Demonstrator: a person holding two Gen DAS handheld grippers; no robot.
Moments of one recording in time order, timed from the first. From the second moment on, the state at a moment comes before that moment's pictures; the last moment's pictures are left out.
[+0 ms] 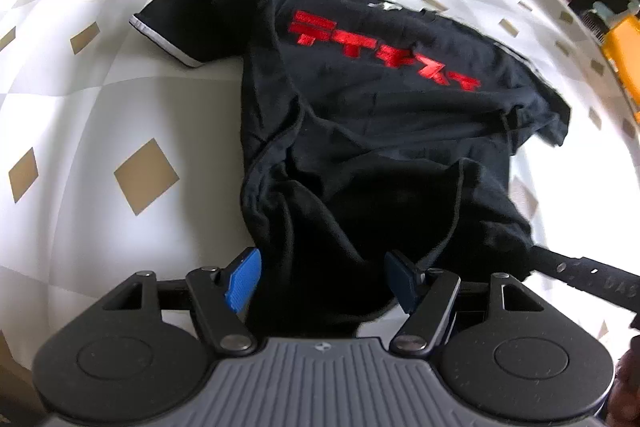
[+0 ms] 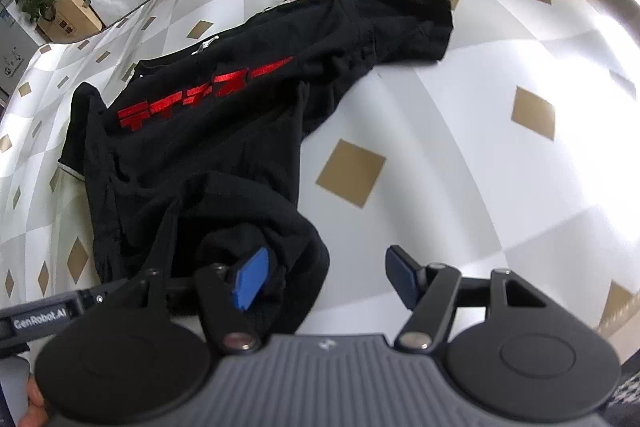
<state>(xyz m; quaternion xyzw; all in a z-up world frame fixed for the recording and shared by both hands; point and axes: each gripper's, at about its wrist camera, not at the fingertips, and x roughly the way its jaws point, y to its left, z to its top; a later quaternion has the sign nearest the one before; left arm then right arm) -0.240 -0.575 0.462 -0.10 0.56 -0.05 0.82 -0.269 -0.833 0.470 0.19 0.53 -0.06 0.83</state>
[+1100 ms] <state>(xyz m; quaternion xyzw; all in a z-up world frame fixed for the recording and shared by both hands) -0.262 -0.602 0.430 0.04 0.53 -0.08 0.84 -0.289 -0.779 0.444 0.03 0.52 -0.03 0.85</state>
